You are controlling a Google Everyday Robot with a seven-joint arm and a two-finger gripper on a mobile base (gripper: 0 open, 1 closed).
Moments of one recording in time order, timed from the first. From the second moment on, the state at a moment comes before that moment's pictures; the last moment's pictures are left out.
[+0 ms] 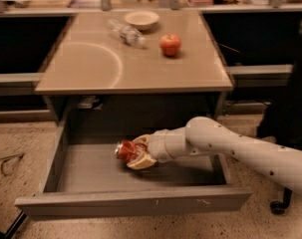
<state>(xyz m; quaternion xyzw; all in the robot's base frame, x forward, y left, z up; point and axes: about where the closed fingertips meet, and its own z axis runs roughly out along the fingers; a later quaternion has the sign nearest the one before) 0.539 0.038 0.610 -0.62 0.64 0.24 0.39</state>
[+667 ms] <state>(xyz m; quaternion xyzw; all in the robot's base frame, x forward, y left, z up) 0.539 0.038 0.615 -0.62 0.64 0.24 0.39</state>
